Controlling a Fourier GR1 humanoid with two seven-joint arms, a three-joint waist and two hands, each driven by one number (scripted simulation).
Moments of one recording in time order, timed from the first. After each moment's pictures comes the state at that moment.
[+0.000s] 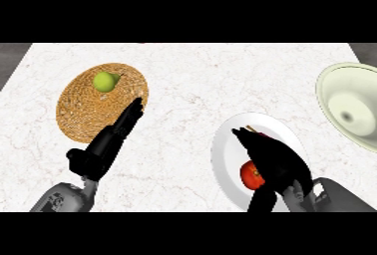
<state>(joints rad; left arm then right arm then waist) -0.20 0.38 -0.44 -1.52 0.30 0.13 -0.04 -0.47 -0.53 0.71 -1.85 0.10 0.26 1.14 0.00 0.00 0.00</state>
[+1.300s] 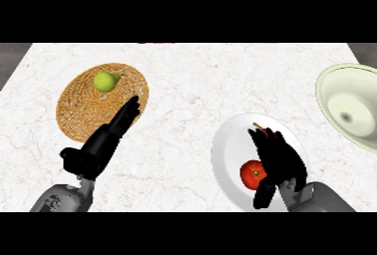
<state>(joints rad) -0.16 0.31 -0.33 -1.54 0.21 0.03 0.00 -0.29 -0.43 0.62 -1.66 0.46 0.28 0.98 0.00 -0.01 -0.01</state>
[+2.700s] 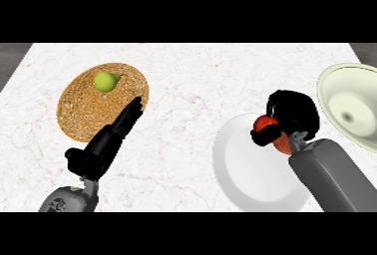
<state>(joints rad) -0.13 0.21 -0.25 -1.57 0.10 -0.05 0.05 -0.48 -0.37 0.37 -1.41 0.86 0.21 0.75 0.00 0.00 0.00</state>
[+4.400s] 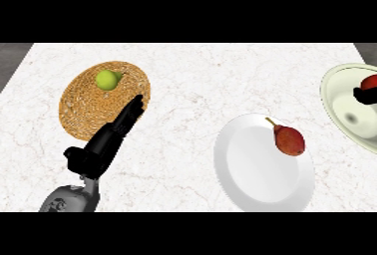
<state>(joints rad) -0.14 0.17 -0.21 -1.59 0.06 -0.10 0.08 -0.57 -0.60 -0.17 -1.06 0.87 -0.03 0.44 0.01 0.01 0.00</state>
